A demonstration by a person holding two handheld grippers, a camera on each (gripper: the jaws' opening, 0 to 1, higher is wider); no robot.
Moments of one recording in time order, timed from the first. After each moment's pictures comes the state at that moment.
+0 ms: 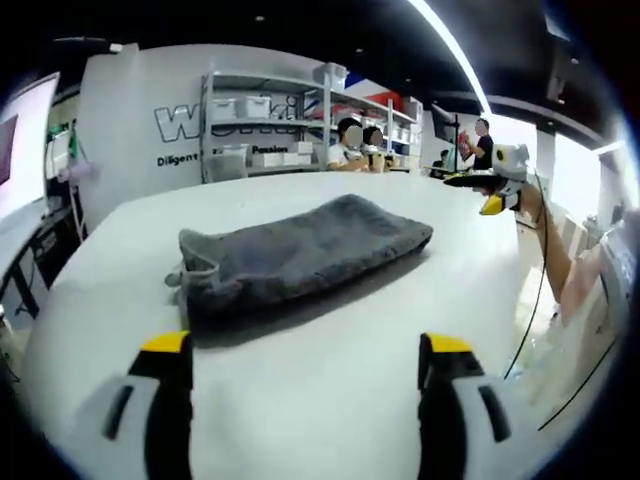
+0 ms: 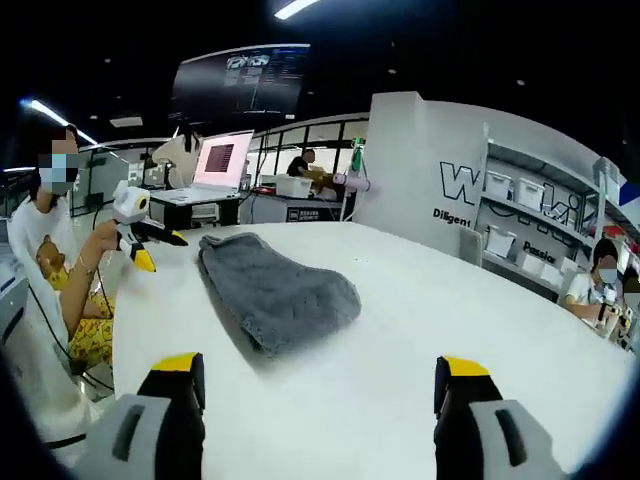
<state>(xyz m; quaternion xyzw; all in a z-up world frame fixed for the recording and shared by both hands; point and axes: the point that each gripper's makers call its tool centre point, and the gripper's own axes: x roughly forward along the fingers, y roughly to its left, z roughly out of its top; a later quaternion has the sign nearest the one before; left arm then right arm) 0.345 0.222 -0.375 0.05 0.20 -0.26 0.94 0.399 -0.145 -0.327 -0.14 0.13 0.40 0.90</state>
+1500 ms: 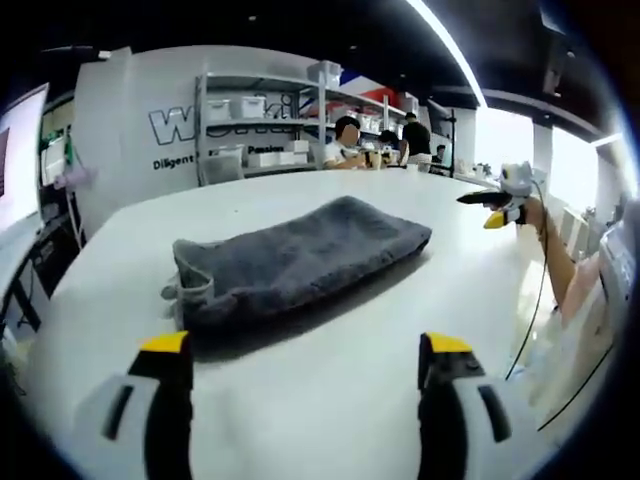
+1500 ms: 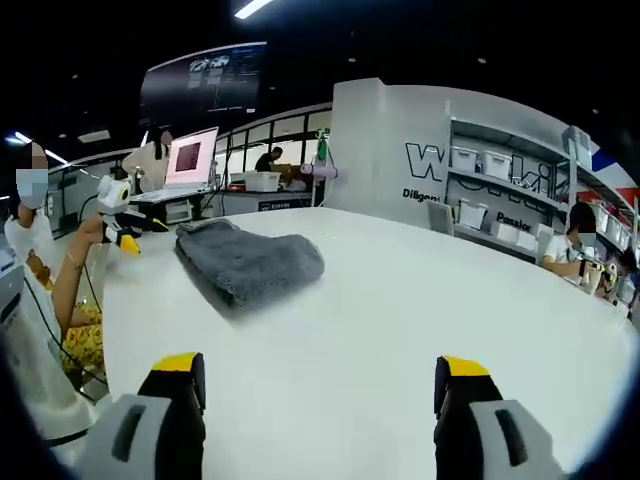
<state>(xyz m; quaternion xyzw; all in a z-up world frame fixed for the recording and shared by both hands) 0.353 0.216 -0.365 0.07 0.20 -0.26 0.94 0.390 -0.199 -0.360 -0.10 0.16 0.35 0.92</state>
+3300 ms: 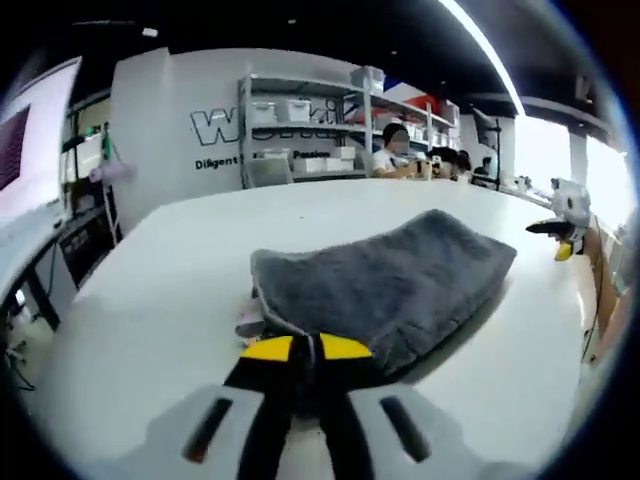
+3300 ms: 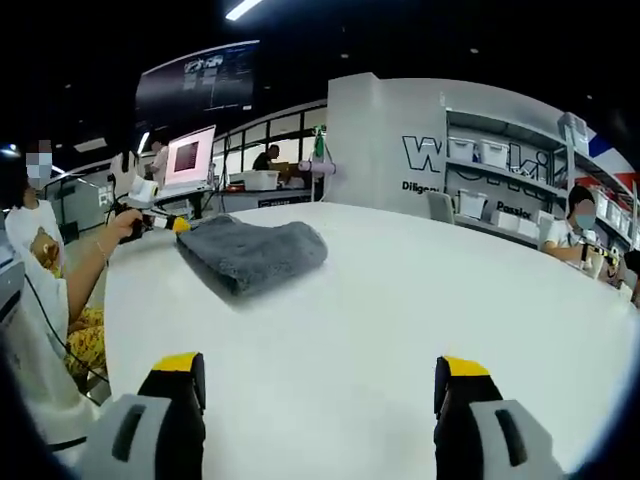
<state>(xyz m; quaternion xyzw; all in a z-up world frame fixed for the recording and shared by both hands) 0.440 0.284 -0.380 0.03 0.19 -0.17 0.97 0.382 -0.201 -0.380 -0.09 0.17 0.35 0.92</state>
